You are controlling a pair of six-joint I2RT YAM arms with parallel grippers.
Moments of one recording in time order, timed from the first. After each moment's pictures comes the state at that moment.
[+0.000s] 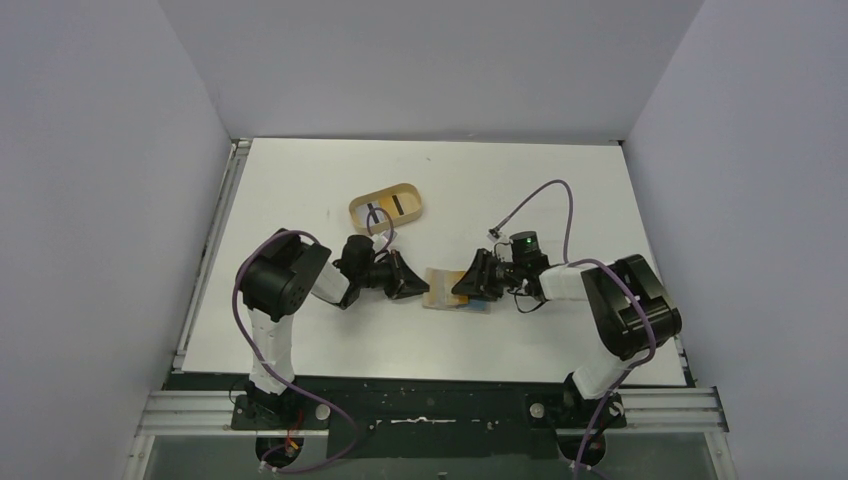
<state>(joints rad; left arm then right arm) -0.49 2.04 0.67 0.81 0.73 -1.13 0.34 1.68 0.60 0.24 -0.70 0.66</state>
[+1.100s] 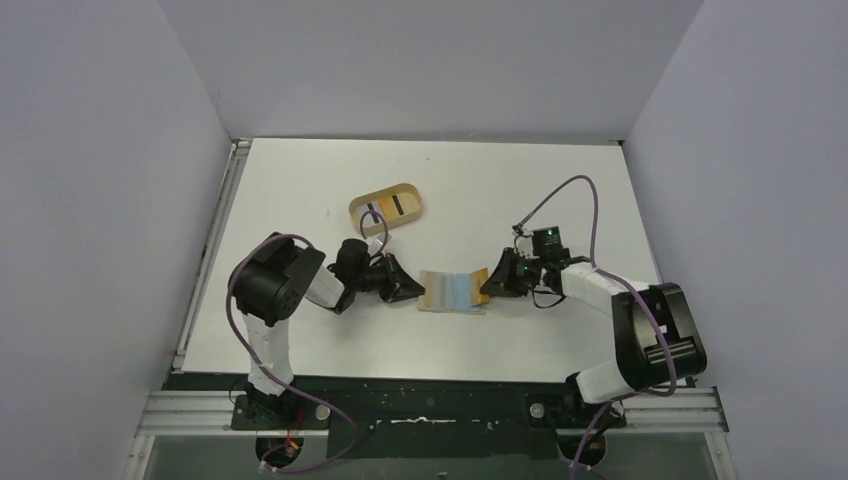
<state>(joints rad) -0.48 2.00 0.62 0.81 0.71 -1.12 0.23 1.50 0.62 -0.11 -0.59 0.53</state>
